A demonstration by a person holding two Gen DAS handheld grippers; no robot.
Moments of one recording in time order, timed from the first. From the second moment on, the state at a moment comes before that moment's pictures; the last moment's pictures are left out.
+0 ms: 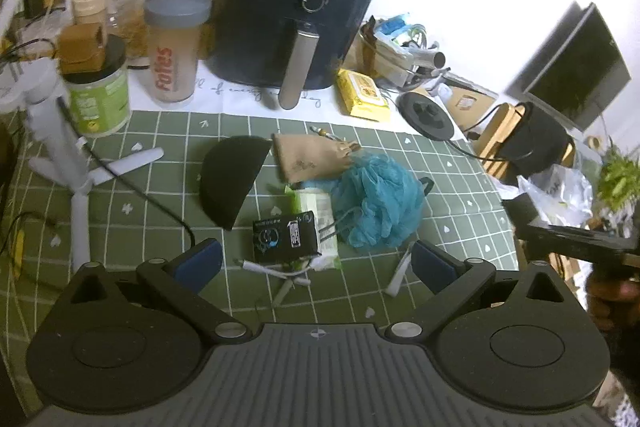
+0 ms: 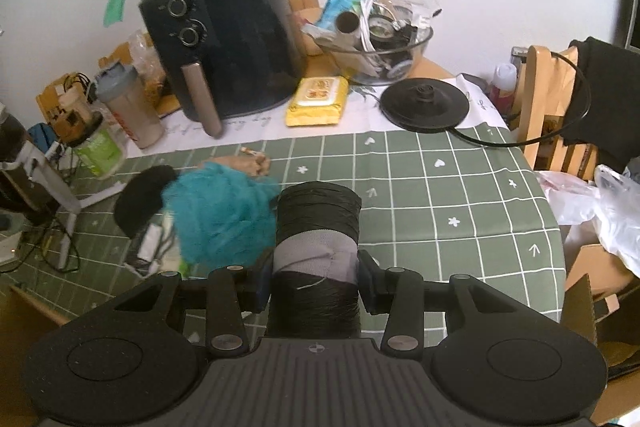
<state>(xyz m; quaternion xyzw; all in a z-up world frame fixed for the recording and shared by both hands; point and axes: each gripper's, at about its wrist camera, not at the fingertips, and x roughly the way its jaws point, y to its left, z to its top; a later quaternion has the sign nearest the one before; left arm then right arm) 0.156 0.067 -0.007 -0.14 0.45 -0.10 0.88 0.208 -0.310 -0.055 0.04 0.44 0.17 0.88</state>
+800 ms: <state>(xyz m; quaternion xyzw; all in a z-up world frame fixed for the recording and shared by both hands) 0.253 0.074 -0.137 -0.19 0.55 -0.13 0.81 0.165 -0.311 -0.015 0.07 0.41 0.15 0.90</state>
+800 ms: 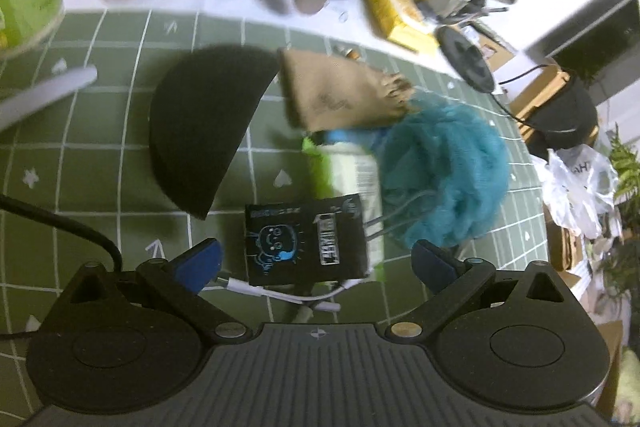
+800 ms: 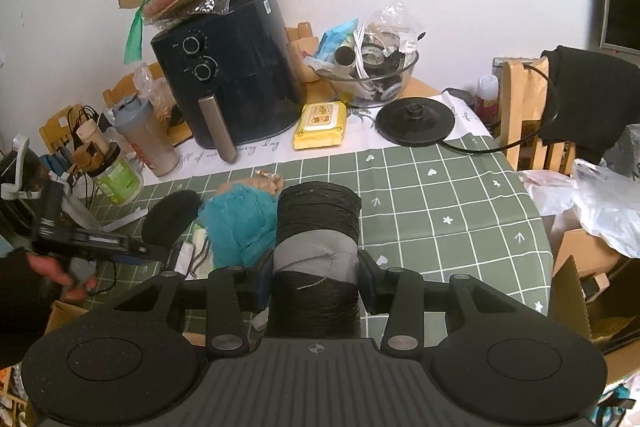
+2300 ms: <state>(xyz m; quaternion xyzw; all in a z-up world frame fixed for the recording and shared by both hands) 0.148 0.060 -0.015 -0.10 0.38 -0.08 0.92 0.120 -0.282 0.008 0.06 0.40 0.22 0.89</state>
